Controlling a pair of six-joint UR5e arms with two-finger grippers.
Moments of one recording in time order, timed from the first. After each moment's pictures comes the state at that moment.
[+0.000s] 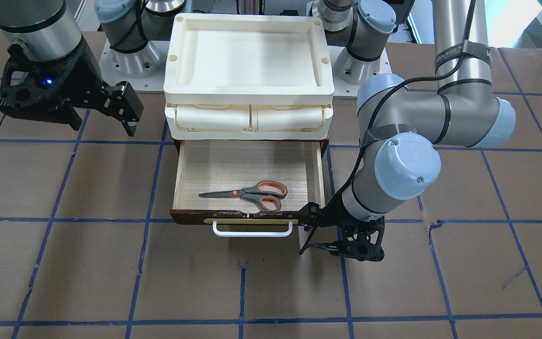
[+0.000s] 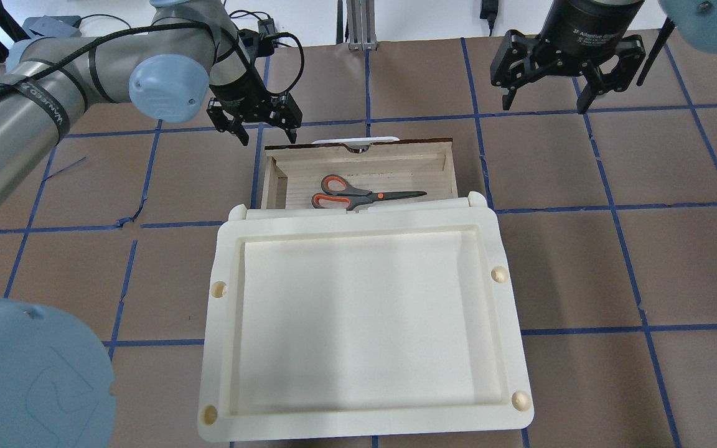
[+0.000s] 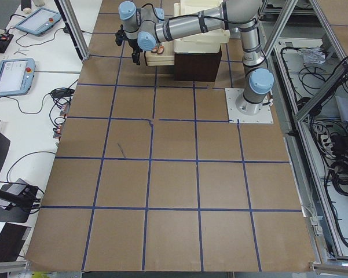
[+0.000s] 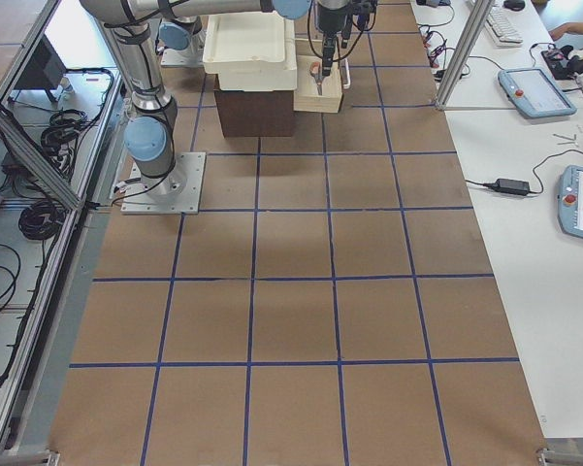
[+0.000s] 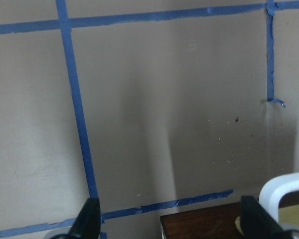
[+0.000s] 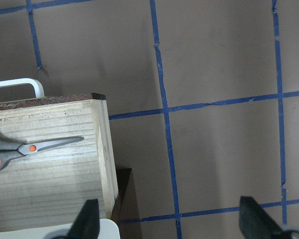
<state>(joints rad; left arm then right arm) -1.63 -2.02 -1.45 -1.30 1.44 0.05 1.59 -1.49 1.42 -1.52 -1.56 0.13</state>
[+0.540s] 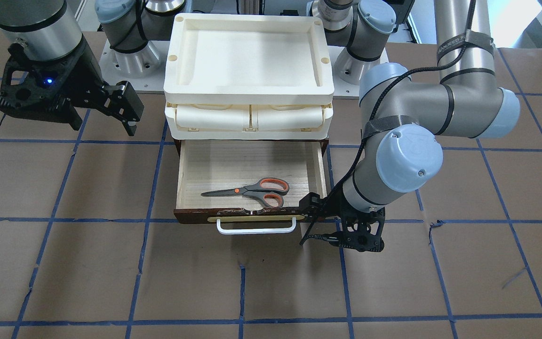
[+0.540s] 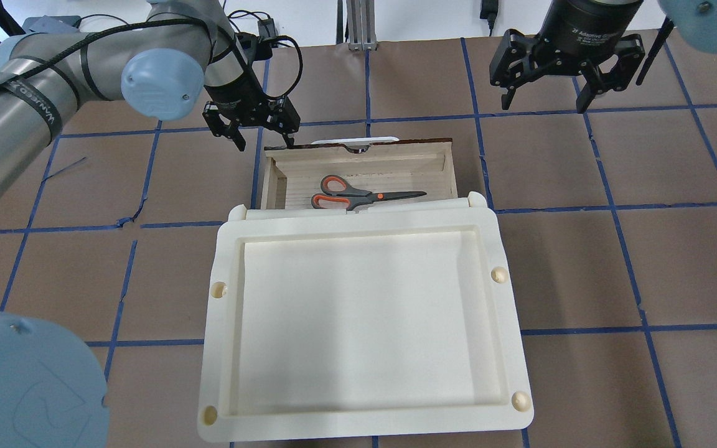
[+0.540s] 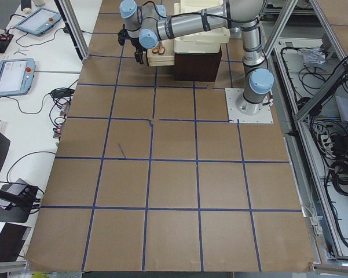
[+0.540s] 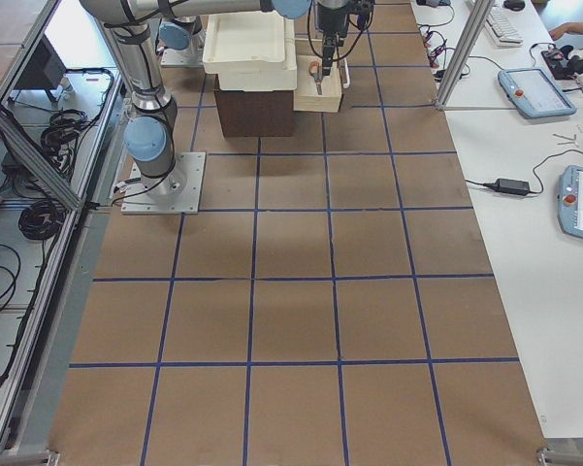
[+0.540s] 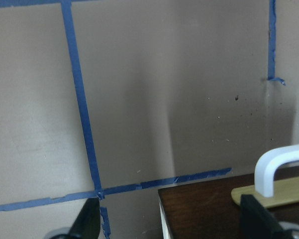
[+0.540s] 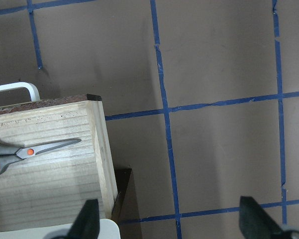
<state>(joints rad) -1.63 -2.00 -1.46 -1.36 1.44 0.05 1.59 -1.49 1.42 -1.52 -1.56 0.13</state>
